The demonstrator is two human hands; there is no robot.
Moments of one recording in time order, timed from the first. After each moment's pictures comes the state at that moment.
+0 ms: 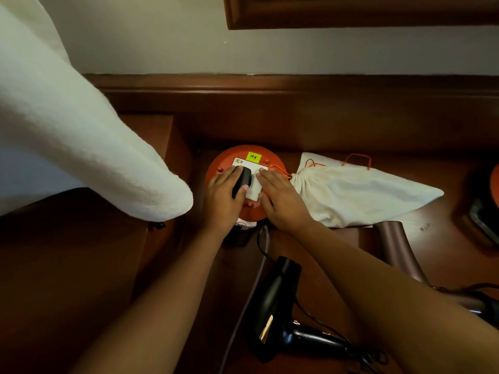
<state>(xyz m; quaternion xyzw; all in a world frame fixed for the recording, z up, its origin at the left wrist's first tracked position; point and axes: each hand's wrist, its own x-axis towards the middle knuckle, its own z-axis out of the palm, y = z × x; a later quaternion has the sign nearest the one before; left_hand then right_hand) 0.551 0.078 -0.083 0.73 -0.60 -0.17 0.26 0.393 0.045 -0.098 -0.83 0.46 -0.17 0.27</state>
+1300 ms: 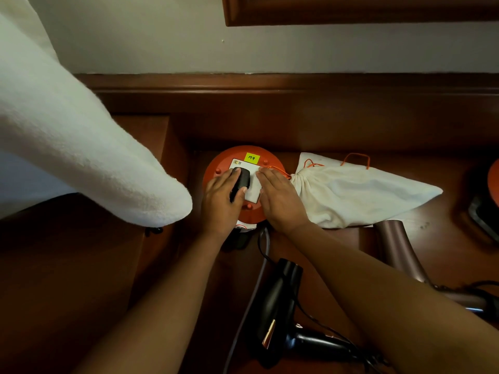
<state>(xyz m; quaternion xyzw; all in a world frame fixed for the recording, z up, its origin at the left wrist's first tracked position) 0.552 0.081 -0.088 0.73 -0.60 -0.17 0.28 0.402 0.043 -0.105 -0.82 0.50 -0.13 0.23</state>
